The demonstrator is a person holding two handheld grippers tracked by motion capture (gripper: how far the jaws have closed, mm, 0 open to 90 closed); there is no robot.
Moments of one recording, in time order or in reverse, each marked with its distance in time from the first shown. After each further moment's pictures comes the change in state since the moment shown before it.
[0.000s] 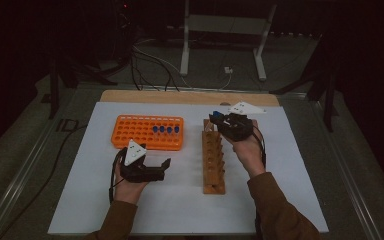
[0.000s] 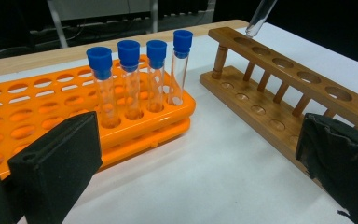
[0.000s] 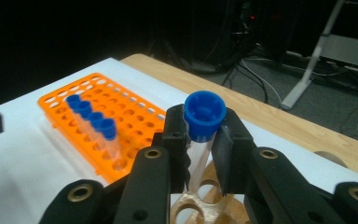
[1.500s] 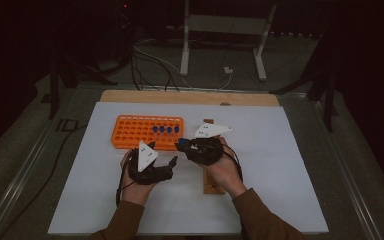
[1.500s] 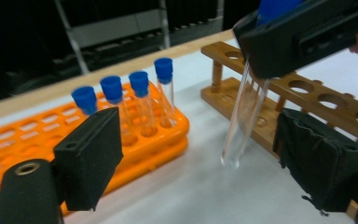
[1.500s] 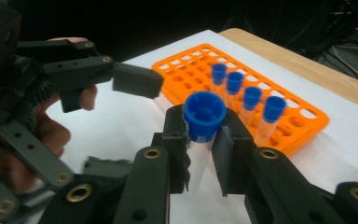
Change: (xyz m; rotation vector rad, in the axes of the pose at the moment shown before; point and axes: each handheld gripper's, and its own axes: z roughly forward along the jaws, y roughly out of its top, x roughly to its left) left arm -0.032 0.010 0.003 -0.052 0.093 0.143; right arm 0.091 -0.012 0.017 0.090 0.282 -0.071
